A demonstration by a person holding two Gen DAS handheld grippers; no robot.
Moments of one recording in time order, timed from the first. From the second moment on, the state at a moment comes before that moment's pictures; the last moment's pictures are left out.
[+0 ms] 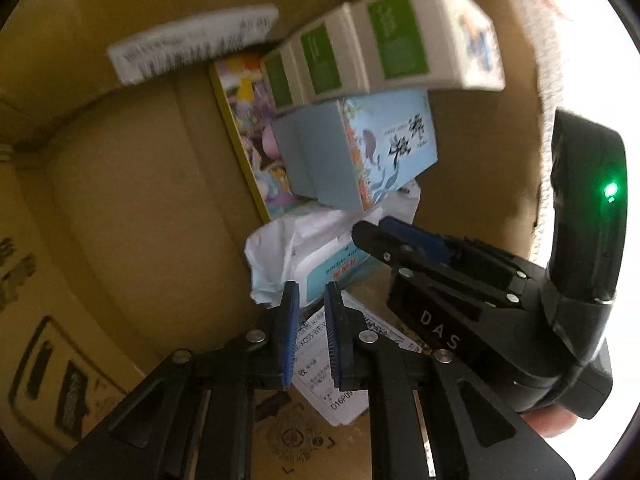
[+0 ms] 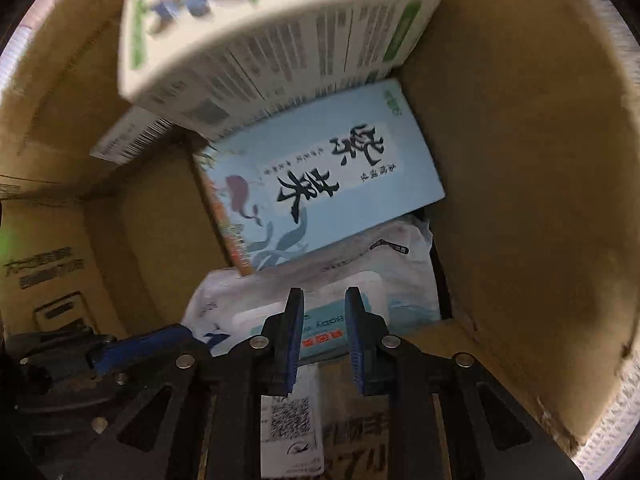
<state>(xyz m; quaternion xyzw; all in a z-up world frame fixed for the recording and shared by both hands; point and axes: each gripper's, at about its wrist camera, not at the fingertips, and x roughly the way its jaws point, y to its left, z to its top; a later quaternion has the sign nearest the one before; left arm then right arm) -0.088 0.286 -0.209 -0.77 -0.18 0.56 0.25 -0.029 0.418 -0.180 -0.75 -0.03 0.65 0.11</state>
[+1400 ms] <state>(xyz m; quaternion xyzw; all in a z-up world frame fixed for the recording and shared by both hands) -0.070 0.303 -0.243 -0.80 -0.25 0.52 0.18 -0.063 0.417 -0.180 -0.75 0.11 0.64 0.13</state>
